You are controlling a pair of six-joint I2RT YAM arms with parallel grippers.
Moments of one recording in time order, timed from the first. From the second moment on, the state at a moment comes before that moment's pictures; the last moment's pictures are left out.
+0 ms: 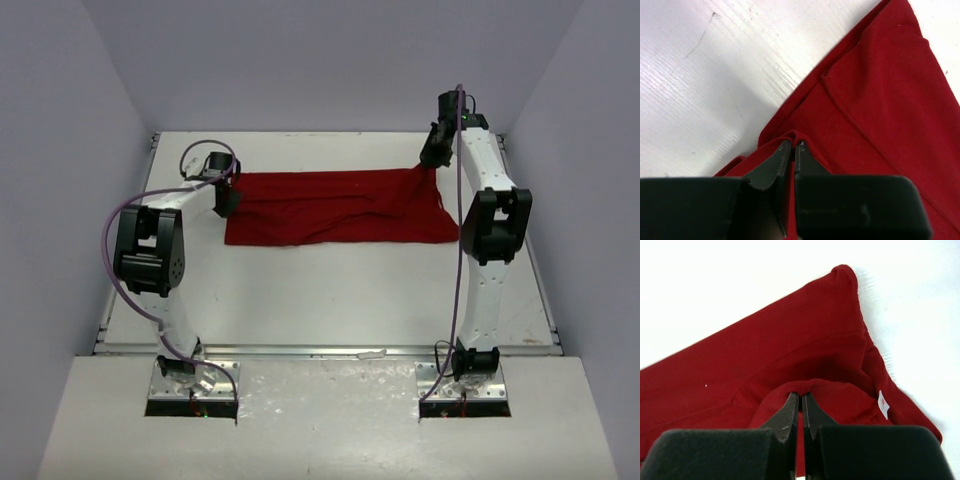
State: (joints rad) left arm -0.07 1.88 1.27 -0.40 -0.32 -0.96; right arm 0.01 2.28 2.11 -0.84 0.05 0.44
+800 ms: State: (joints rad) left arm -0.04 2.01 1.38 -0.40 -0.30 -0.94; right arm -0.03 2.39 2.20 -0.80 -0.03 0.41
